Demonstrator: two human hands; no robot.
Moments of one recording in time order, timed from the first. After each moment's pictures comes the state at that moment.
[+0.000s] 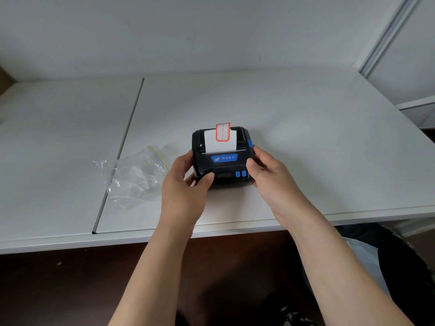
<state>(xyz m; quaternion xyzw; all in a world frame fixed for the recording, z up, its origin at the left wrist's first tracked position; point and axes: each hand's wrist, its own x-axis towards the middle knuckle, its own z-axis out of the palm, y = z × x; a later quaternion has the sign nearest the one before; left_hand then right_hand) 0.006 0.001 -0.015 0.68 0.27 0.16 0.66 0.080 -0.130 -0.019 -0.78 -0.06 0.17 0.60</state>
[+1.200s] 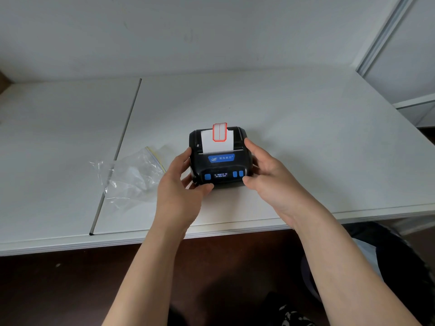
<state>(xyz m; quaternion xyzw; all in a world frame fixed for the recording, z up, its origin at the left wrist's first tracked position) 0.003 0.005 -0.016 0.71 0.26 0.13 0.65 0.086 -0.140 -0.018 -0.76 -0.10 0.25 0.59</state>
